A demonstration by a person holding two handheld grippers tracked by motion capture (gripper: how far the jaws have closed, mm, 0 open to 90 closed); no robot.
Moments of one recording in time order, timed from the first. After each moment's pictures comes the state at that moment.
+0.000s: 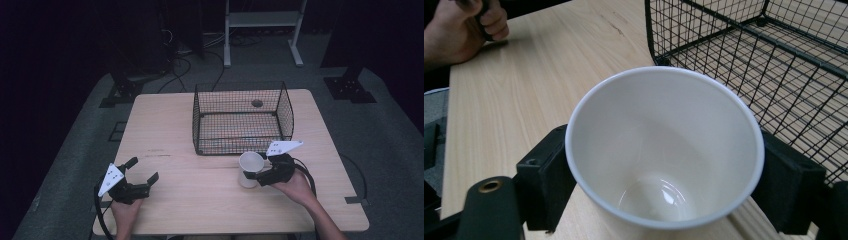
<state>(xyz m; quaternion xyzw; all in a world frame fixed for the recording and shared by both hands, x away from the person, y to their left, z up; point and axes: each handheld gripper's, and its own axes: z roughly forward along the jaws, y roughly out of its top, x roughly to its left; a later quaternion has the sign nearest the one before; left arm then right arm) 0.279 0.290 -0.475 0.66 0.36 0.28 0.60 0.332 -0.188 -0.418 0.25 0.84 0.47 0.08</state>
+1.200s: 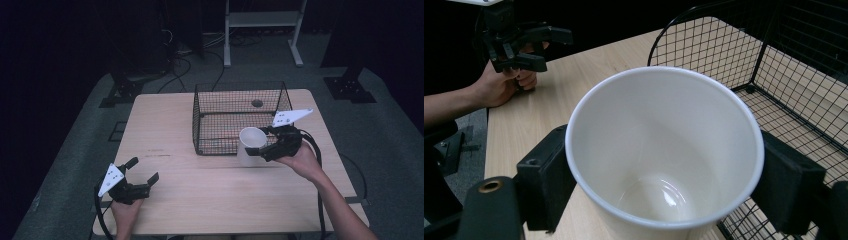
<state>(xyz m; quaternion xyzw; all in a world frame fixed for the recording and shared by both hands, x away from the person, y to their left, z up) 0.279 0.289 -0.475 0.66 0.35 0.28 0.60 0.362 -0.192 -0.338 0.21 0.84 0.49 0.07</state>
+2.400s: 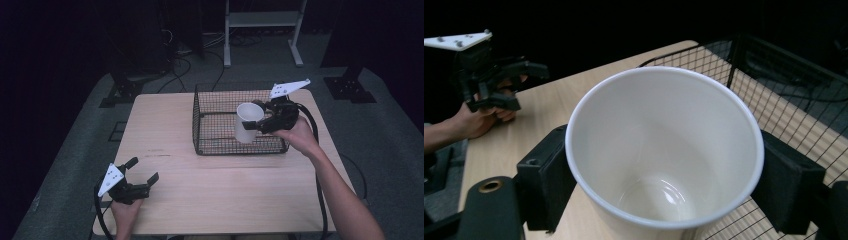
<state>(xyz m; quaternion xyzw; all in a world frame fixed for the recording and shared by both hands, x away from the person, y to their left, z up) 0.279 0.290 -0.475 0.66 0.35 0.28 0.60 0.412 -0.186 -0.298 0.21 0.83 0.50 0.08</state>
